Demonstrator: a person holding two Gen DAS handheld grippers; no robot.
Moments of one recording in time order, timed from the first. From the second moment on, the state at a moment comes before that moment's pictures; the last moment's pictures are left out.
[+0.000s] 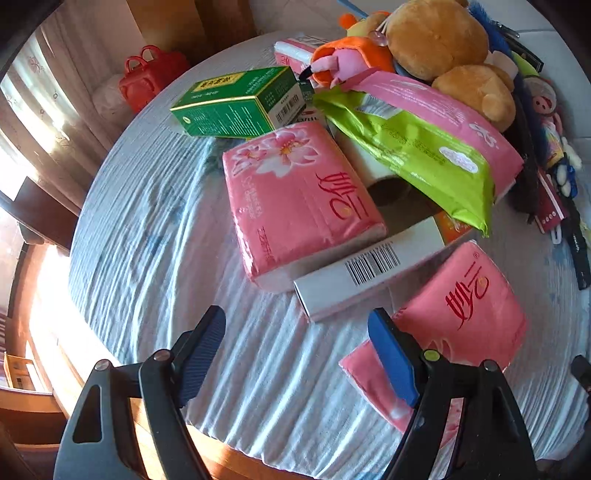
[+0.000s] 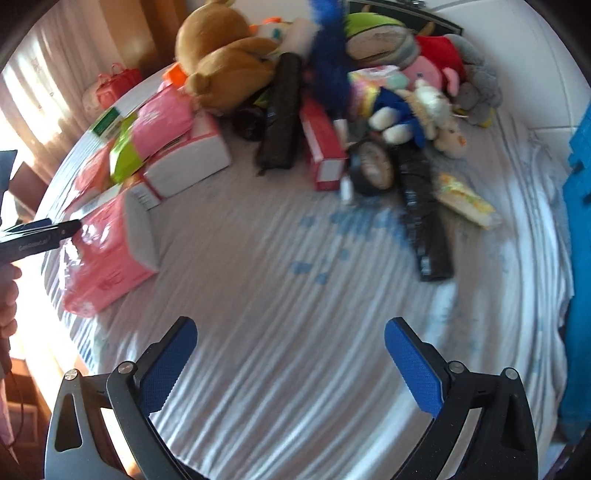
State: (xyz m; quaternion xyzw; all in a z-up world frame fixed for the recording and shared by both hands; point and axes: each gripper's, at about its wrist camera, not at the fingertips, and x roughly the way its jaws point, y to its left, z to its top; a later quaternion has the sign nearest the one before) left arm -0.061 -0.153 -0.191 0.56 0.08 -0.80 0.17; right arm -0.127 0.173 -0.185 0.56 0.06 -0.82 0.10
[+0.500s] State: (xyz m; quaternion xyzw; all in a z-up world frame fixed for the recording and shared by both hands) left arm -0.062 -0.074 -0.154 0.56 0.14 -0.81 0.05; right arm -0.164 0.175 -0.173 0.51 0.06 -0.86 0.03
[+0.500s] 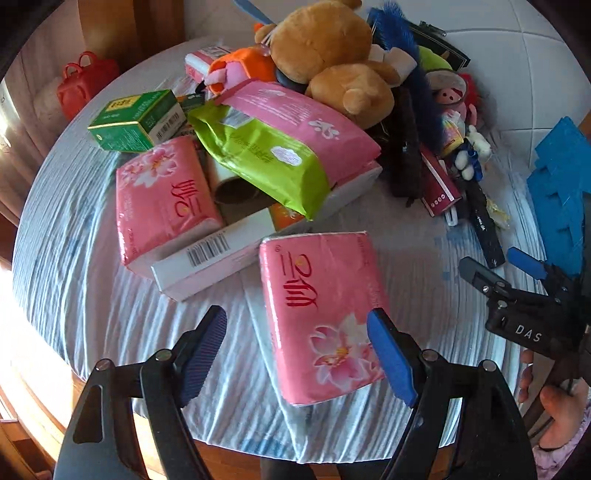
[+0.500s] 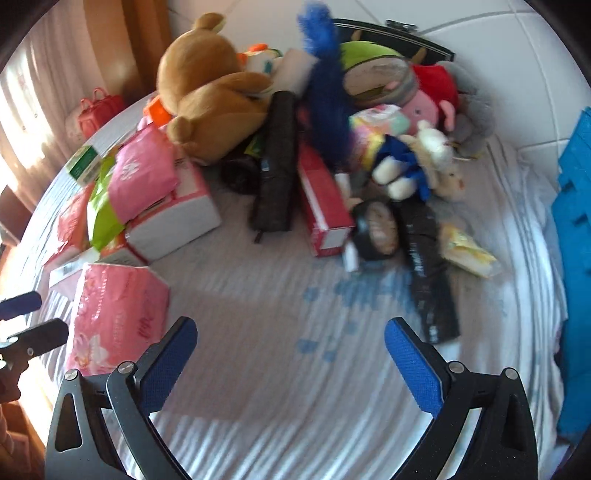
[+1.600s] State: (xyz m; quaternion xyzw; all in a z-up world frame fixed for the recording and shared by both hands) left arm -0.119 0.029 -0.136 0.53 0.06 -0.85 0.07; right arm -0.241 0.293 -0.182 0.57 0.05 -0.82 0.03
